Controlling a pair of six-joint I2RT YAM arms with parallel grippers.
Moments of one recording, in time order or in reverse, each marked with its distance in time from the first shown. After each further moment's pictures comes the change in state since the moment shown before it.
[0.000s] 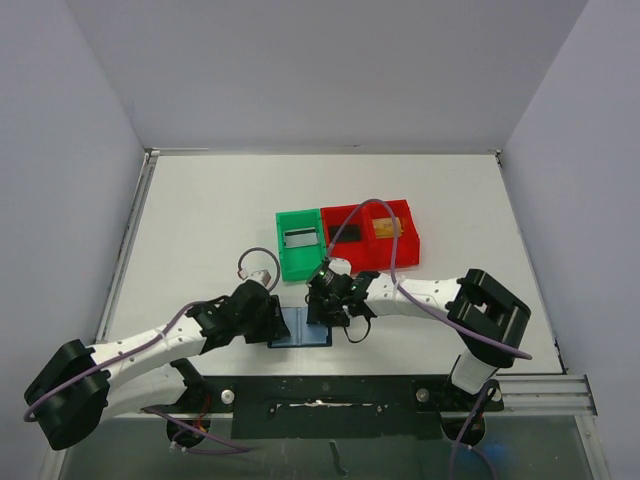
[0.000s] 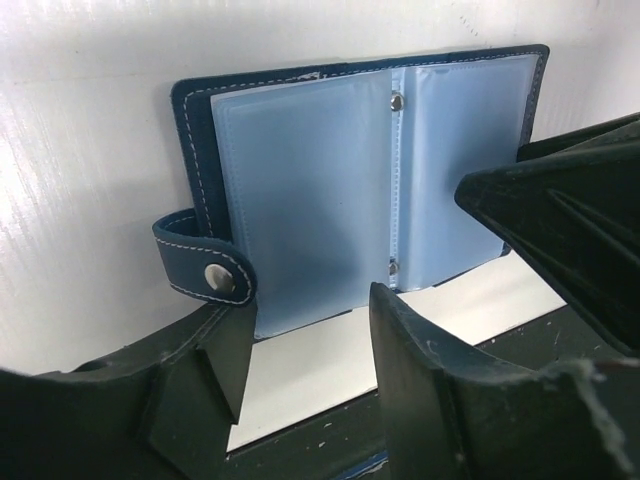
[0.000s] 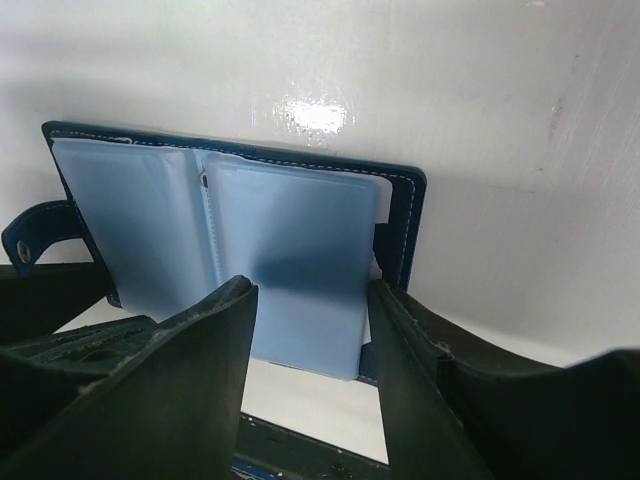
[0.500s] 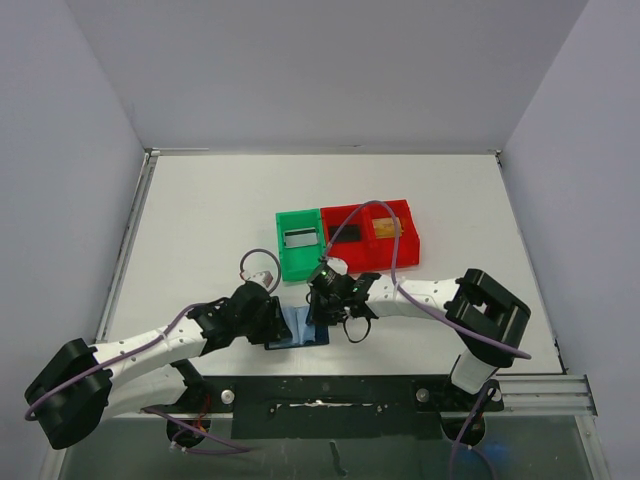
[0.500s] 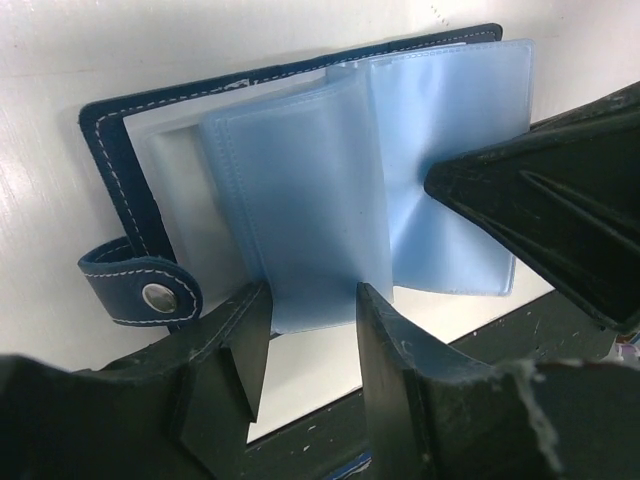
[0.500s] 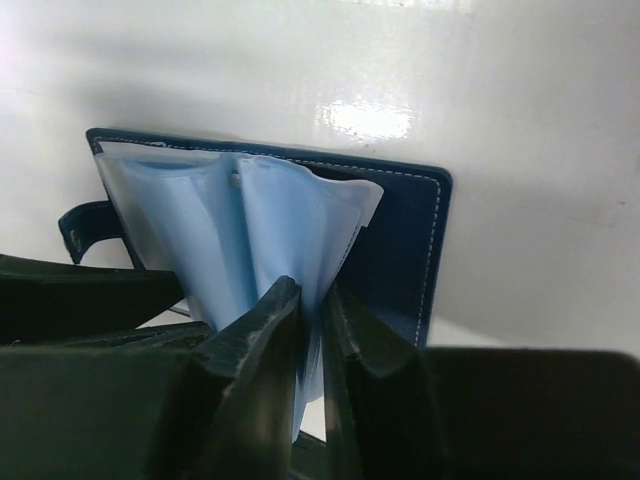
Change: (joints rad) left arm 0.000 0.002 -0.033 0.079 0.044 -0.012; right arm -0.009 0.003 -0.033 0.117 -0.061 -0.005
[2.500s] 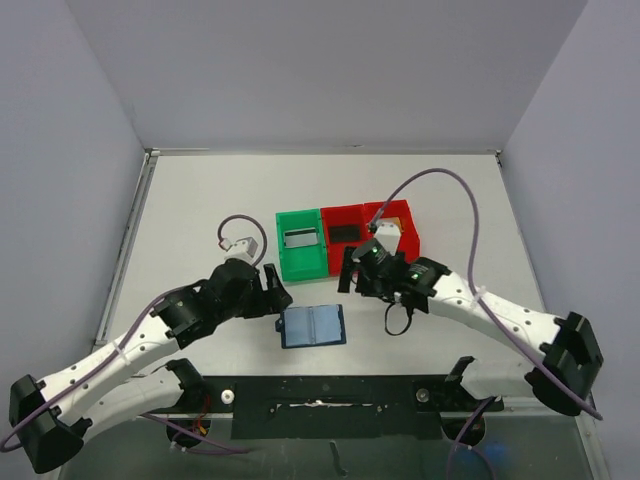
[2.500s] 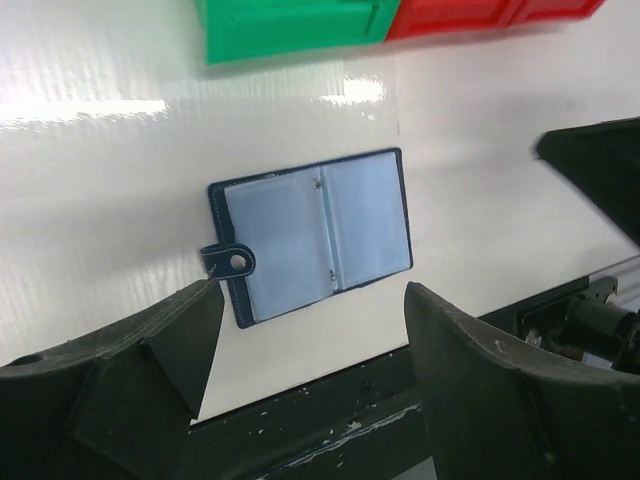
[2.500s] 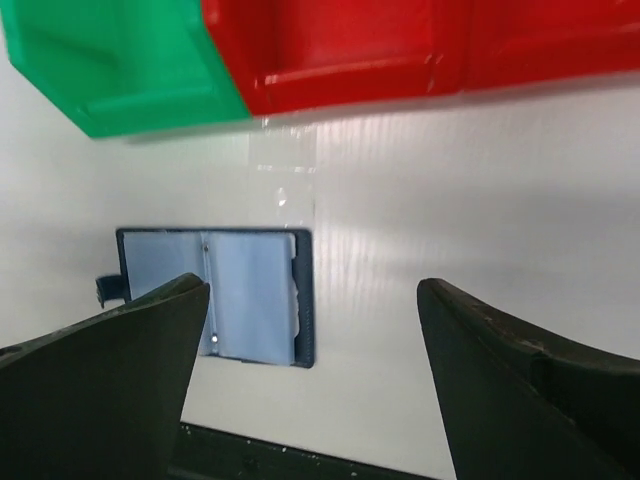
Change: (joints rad) left arm -0.010 -0.174 0.304 -0.314 -0.186 0.043; right arm -0.111 -0.366 0.027 -0.344 0.286 -0.172
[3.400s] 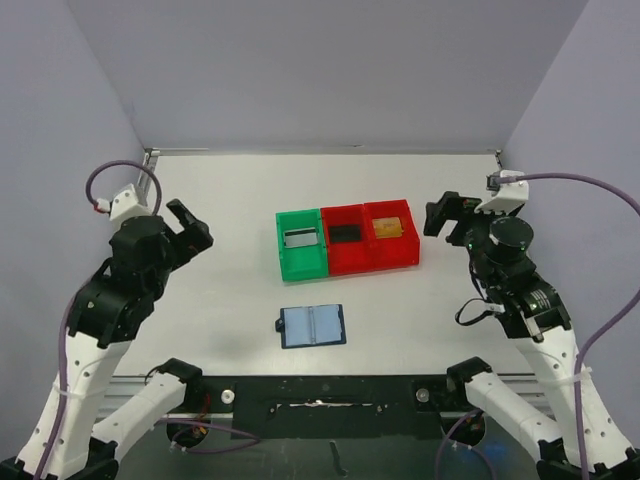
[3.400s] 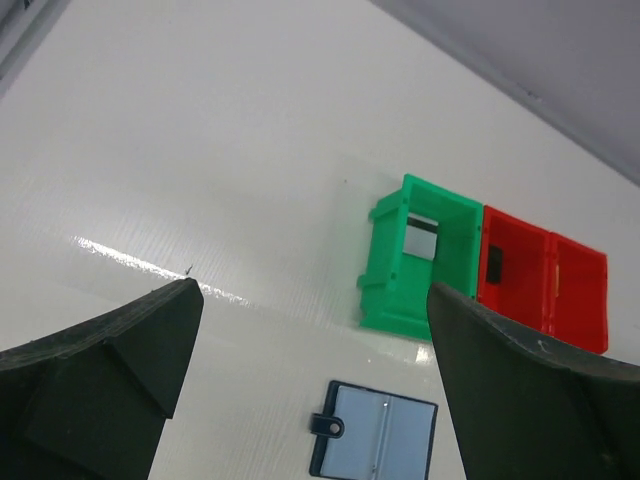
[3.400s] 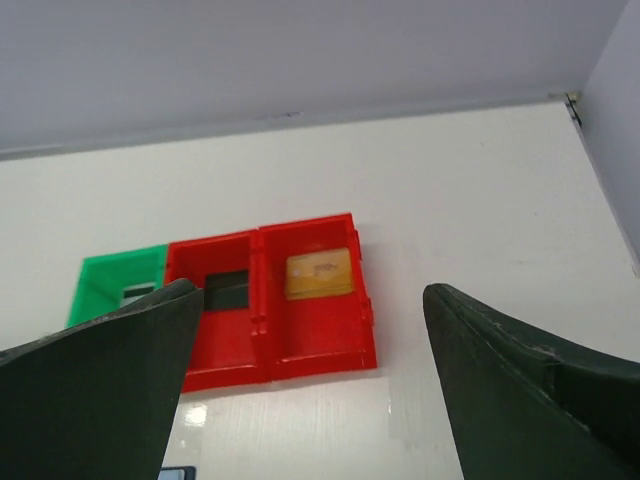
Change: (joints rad) left arm 0.468 -0.060 0.501 -0.343 -0.288 0.188; right arm -0.538 -0.512 0.077 0.165 0.029 -0.597
